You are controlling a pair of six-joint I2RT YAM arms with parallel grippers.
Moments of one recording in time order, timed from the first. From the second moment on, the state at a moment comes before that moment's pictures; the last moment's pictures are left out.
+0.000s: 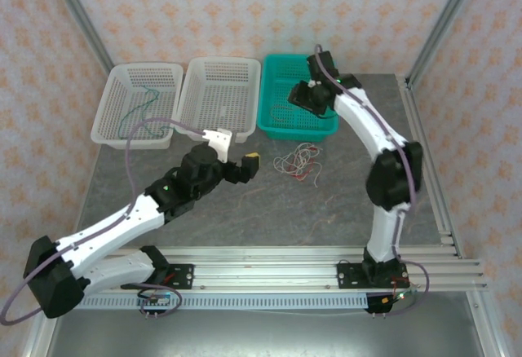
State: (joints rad) left arm -0.72 1.07 0.77 -0.12 -0.20 -0.34; right arm 0.35 1.83 1.75 -0.78 -0.08 0.67
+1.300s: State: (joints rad) left arm -0.74 1.35 0.93 -0.09 -0.11 -0.49; right arm 0.33 1.45 0.80 -0.25 -0.05 0.91
